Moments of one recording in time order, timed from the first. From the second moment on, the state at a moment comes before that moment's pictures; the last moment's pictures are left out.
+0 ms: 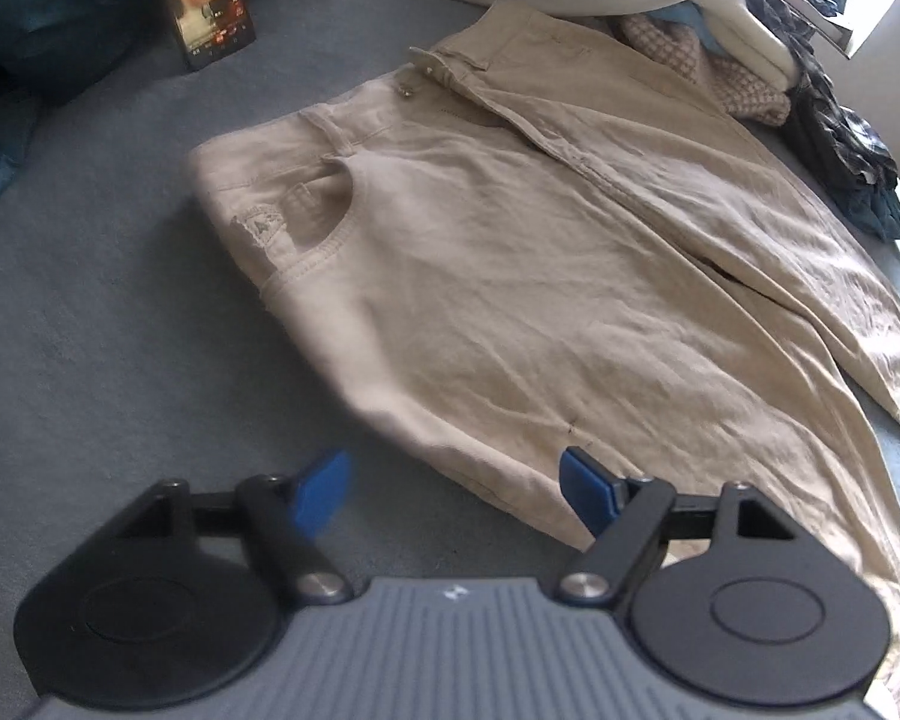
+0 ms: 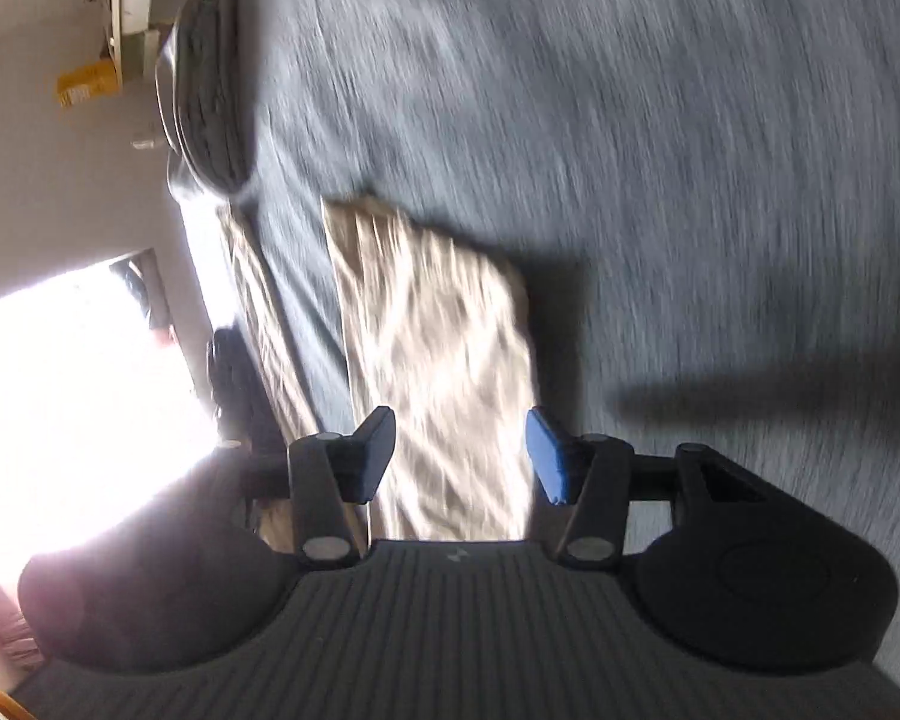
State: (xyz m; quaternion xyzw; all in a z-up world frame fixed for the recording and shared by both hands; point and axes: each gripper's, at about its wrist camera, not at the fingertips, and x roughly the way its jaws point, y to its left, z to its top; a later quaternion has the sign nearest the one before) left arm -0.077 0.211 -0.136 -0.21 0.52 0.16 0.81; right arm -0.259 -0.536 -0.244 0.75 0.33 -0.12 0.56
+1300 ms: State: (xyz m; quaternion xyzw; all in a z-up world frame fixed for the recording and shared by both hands) left arm -0.081 0.247 -0.163 -0.29 0.49 0.16 0.81; right arm -0.099 -0.374 -0.267 0.68 0.43 -0.03 0.60
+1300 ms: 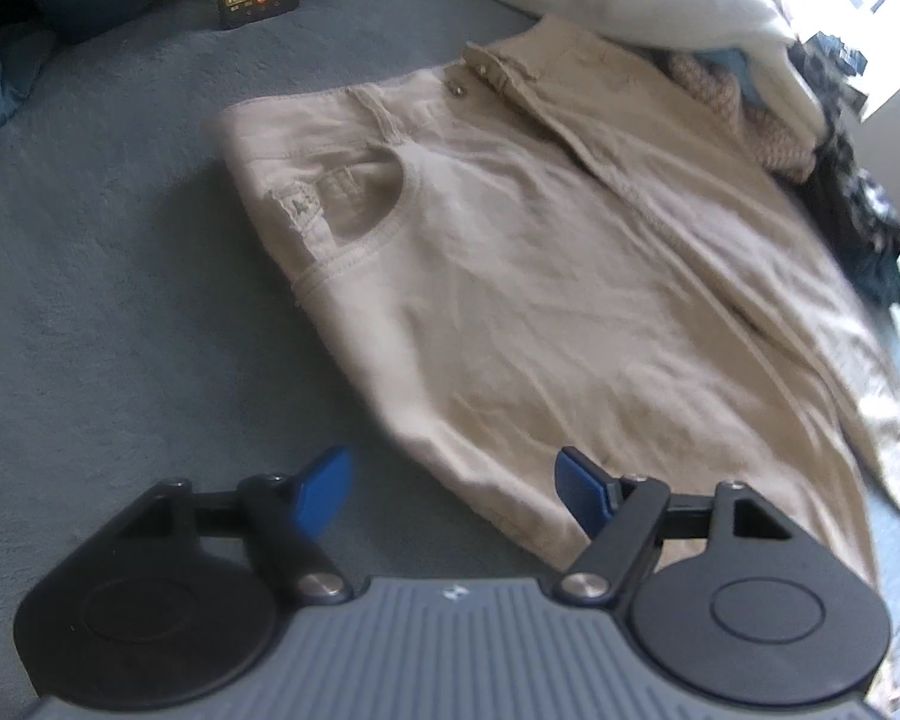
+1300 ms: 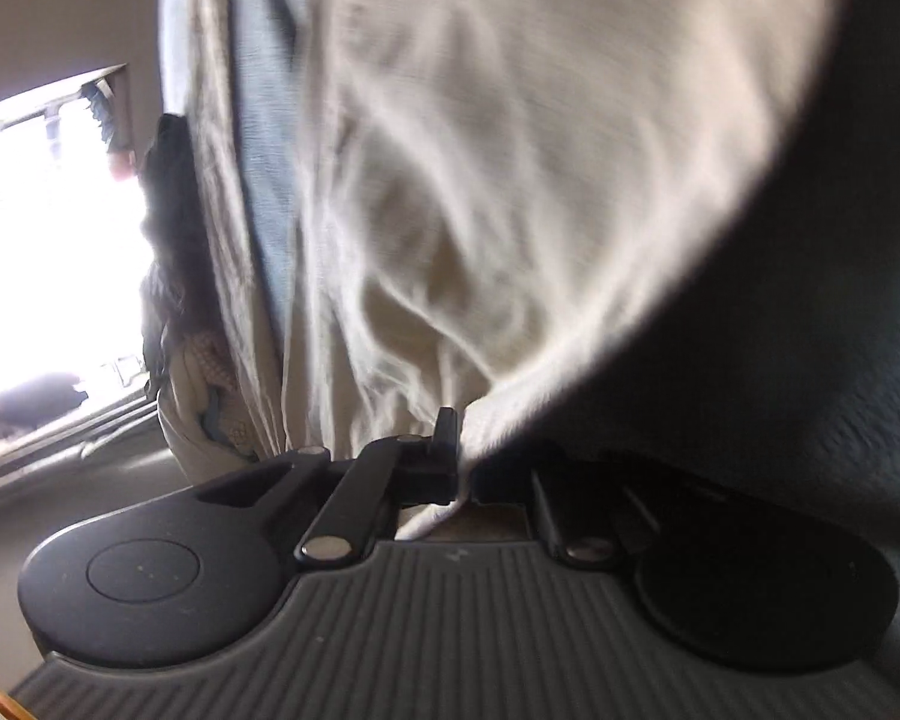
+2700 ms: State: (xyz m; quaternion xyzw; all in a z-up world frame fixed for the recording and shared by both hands) left arm -0.038 0.276 -0.118 -0.29 0.37 0.19 0.86; right arm -0.034 -0.375 -0.173 0.57 0.42 0.04 0.71
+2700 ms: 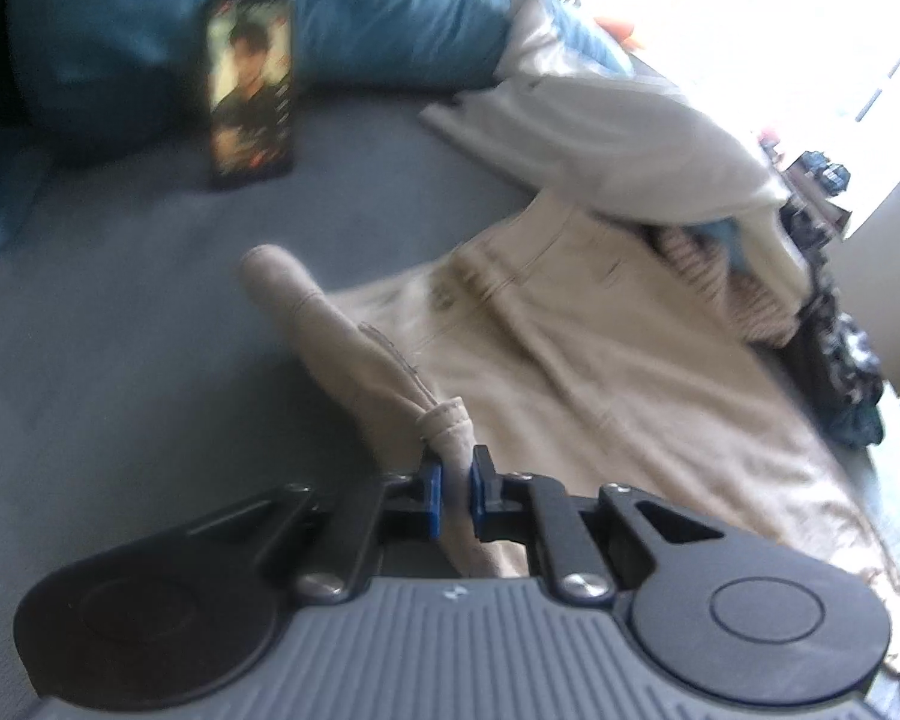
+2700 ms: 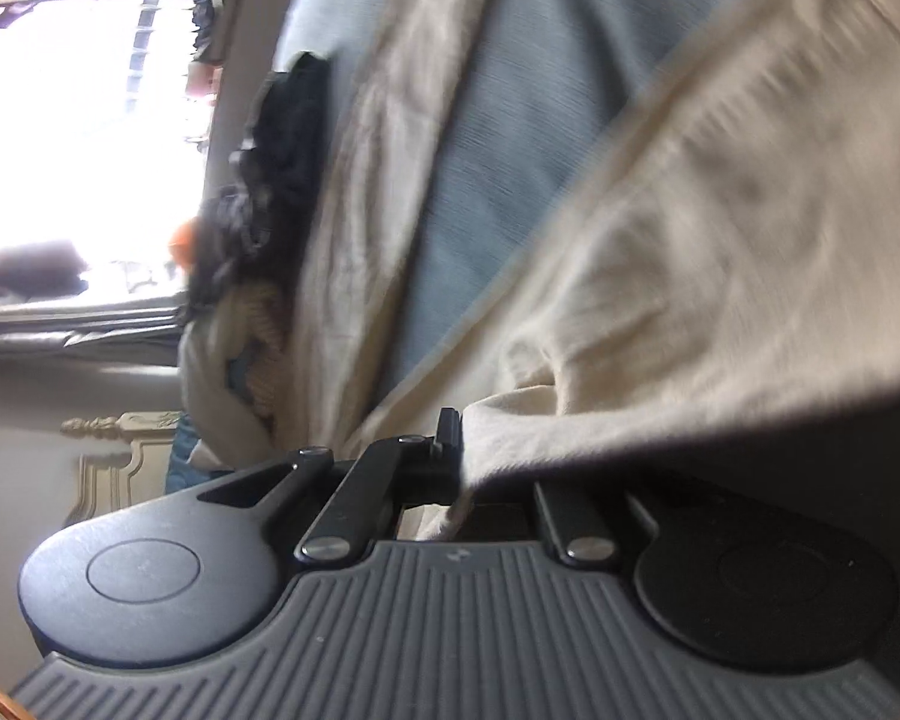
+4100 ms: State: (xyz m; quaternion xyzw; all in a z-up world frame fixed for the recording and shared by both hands) left arm 0.287 0.289 -0.181 -0.36 0.39 0.17 0.83; right arm 0.336 -0.368 -0.175 0.54 0.47 -0.05 0.69
